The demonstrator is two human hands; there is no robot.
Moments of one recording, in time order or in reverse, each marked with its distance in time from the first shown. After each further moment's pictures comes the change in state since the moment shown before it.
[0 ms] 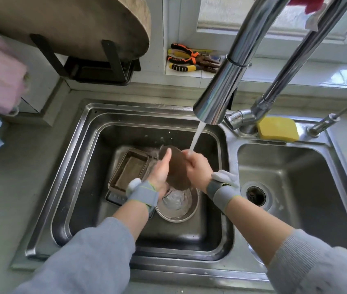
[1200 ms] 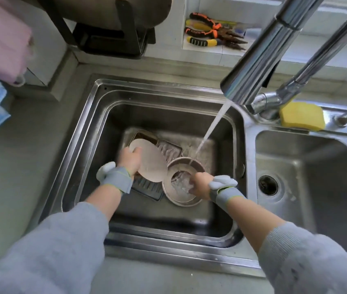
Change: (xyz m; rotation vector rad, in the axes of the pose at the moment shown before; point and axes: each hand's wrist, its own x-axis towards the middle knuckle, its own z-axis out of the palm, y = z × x) left_hand 0.023 -0.005 -0.107 0.387 0.473 0.148; right_hand -0.007 0.065 0.052 -0.702 -0.600 0.280
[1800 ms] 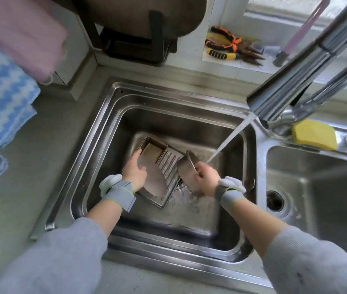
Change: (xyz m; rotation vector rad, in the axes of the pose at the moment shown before) left_hand -0.025 -0.009 -0.022 0.245 -0.039 0.193; right_hand 0.000 -0.024 -0.025 0.408 0.309 -0.100
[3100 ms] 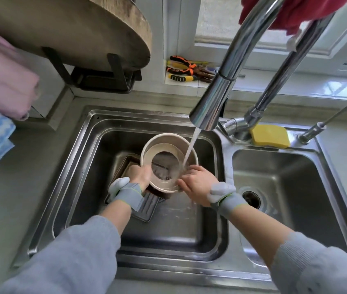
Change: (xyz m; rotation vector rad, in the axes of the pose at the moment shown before) left_hand -0.038 0.092 0.034 -0.184 0.016 -0.238; right_hand -0.045 0.010 -0.057 -0.431 0.152 -0.494
